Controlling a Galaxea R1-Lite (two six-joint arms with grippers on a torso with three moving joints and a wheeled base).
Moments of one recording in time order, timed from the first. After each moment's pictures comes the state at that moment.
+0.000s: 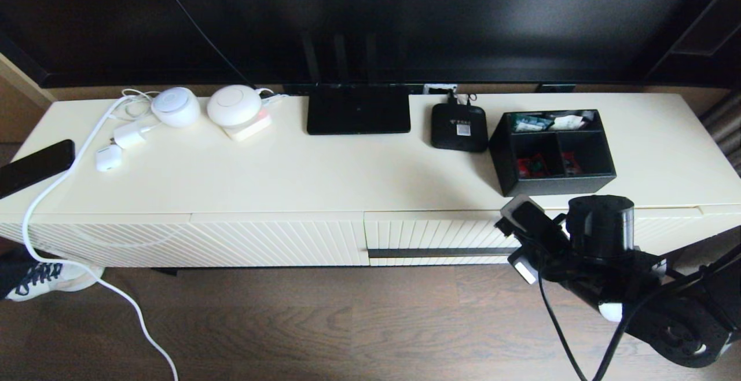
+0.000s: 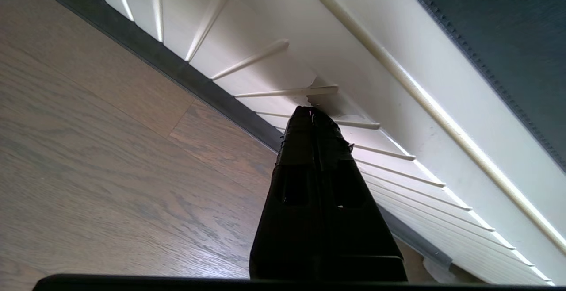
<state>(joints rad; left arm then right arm) 0.00 0.00 0.00 0.00 0.00 0.03 0.38 1.87 -0.63 -0.91 -0.32 -0.55</state>
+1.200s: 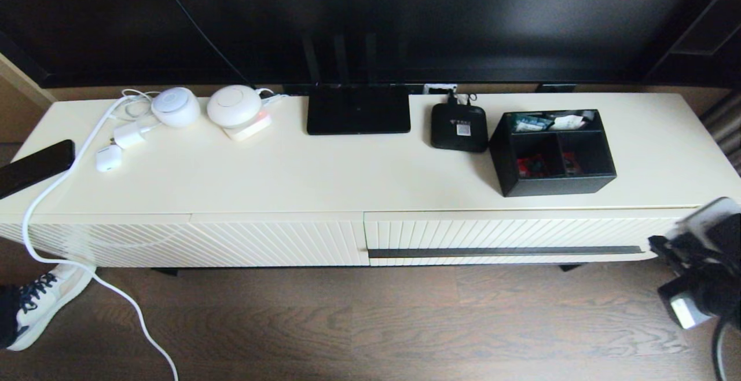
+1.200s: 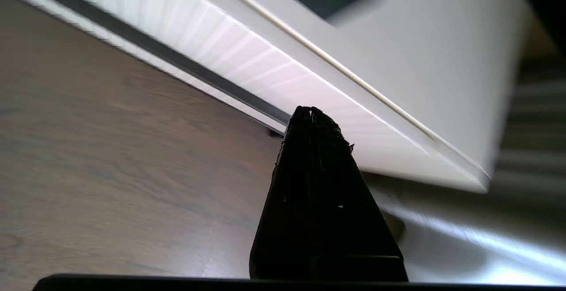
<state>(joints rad) 0.00 0.00 0.00 0.00 0.00 0.03 0.28 1.12 -0.35 -0.59 -0.37 -0.53</state>
